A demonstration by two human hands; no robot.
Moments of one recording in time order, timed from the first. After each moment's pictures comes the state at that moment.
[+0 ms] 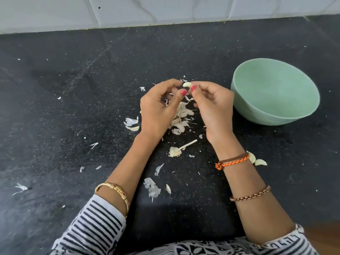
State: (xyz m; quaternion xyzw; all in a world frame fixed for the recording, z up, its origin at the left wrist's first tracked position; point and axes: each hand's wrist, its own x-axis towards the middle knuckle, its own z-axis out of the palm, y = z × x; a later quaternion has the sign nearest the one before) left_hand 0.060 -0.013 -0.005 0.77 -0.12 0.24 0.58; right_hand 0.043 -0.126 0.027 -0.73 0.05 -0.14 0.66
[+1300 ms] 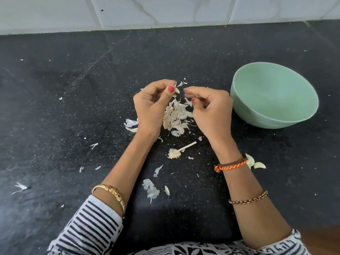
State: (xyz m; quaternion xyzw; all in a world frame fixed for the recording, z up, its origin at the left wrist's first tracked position) left_hand 0.058 -0.011 0.007 0.63 -0.05 0.17 0.76; right_hand 0.046 -0.130 0.021 -0.84 -0.05 -0.22 0.49
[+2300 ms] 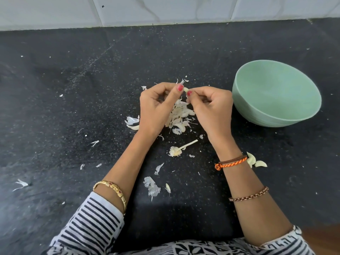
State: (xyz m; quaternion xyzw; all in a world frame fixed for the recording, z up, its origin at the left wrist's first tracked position) left_hand 0.059 -0.008 0.003 0.70 -0.11 0.17 0.68; right_hand 0.045 -0.127 0.019 -0.80 -0.01 -0.19 0.57
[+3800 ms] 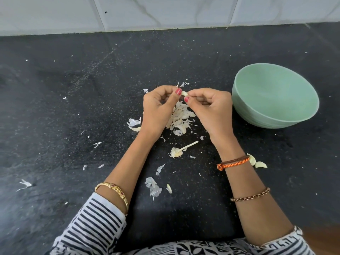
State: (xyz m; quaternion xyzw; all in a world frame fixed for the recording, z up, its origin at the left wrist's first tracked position) left_hand 0.058 -0.009 0.004 0.71 -0.06 0.11 0.69; right_hand 0.045 -0.130 0.021 -0.80 -0.02 -0.16 0.58
